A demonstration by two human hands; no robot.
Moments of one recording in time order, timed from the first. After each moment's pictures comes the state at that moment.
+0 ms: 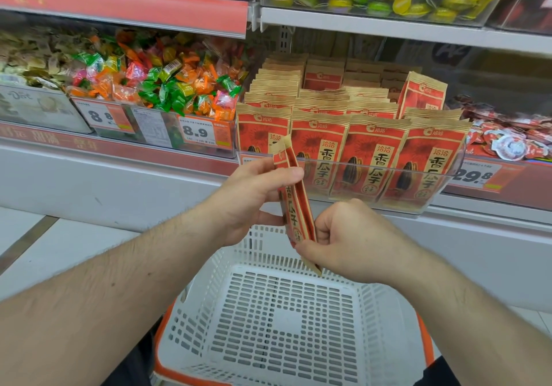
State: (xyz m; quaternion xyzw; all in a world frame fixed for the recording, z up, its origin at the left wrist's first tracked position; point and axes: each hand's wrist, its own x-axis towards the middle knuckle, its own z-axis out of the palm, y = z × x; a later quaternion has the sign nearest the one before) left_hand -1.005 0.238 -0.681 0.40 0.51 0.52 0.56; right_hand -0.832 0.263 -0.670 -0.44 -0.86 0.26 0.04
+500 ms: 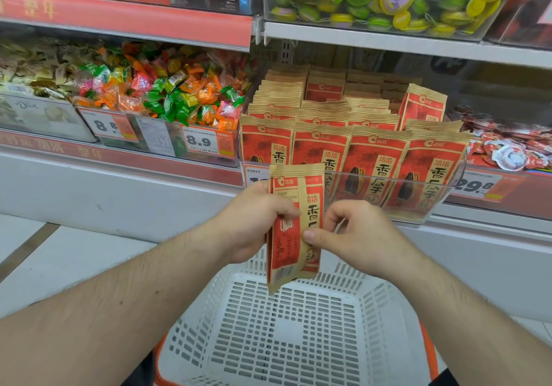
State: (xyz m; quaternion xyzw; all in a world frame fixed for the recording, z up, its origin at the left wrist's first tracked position) left_hand -0.997 0.236 -0.686 0.37 0.52 0.51 0.58; right_hand -0.828 0.281 -0.685 -0.50 -0.79 0.31 0.15
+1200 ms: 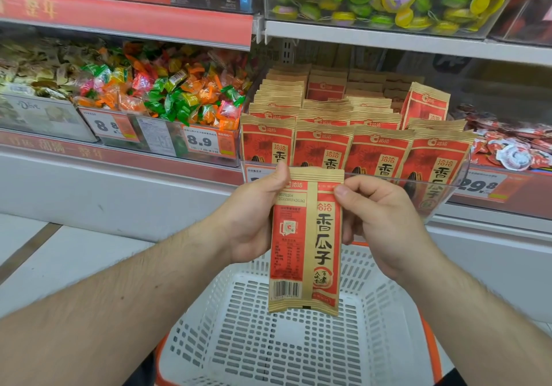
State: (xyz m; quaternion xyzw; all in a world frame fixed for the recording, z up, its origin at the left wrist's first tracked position) left_hand -0.999 0.236 -0.680 0.32 0.45 0.51 0.66; right_hand -0.828 0.278 -0.674 -0.39 -0.62 0.57 0.38
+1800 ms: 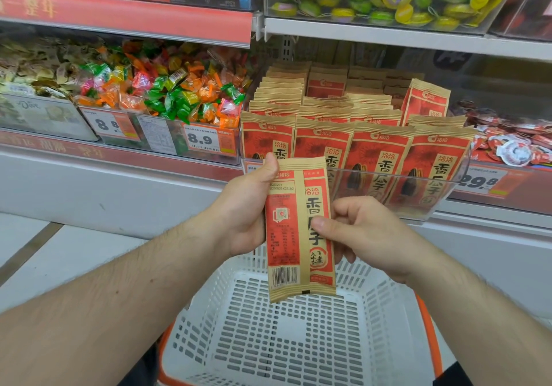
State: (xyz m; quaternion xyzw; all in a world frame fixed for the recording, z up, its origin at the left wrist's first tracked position) left_hand -1.004 0.241 -0.682 0.27 0.48 0.54 0.64; right_hand -0.824 0.279 -0.679 -0.41 -0.72 0.54 0.16
